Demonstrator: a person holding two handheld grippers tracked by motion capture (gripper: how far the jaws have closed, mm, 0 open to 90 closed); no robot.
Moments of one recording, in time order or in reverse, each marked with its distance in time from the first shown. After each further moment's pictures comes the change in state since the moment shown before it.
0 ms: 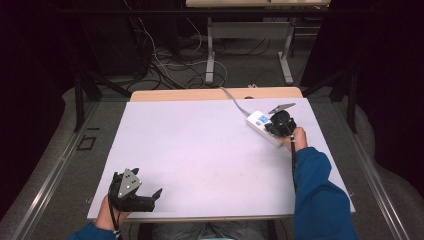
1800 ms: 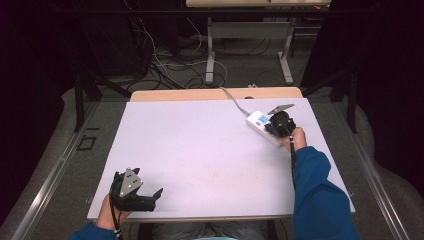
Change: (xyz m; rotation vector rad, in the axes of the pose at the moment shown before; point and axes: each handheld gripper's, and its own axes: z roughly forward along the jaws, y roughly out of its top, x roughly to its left) left arm 0.001 0.000 0.003 0.007 0.007 0.005; right arm 0.003 0.000 0.001 0.004 -0.025 -0.008
